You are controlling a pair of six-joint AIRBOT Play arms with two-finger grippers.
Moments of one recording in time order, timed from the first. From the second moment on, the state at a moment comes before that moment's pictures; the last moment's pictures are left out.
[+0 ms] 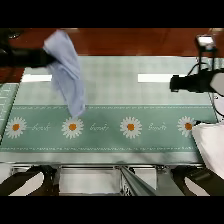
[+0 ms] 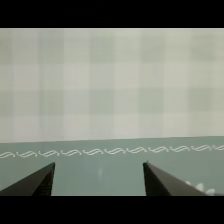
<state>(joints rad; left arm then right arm) 0.05 -1.12 1.37 0.90 -1.09 -1.23 0.27 -0.96 1.13 -1.81 1.15 1.96</state>
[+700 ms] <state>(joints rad) -0.55 -1.05 1.18 0.73 -0.77 -1.21 0.26 -0.53 1.08 -1.86 1.33 2.04</state>
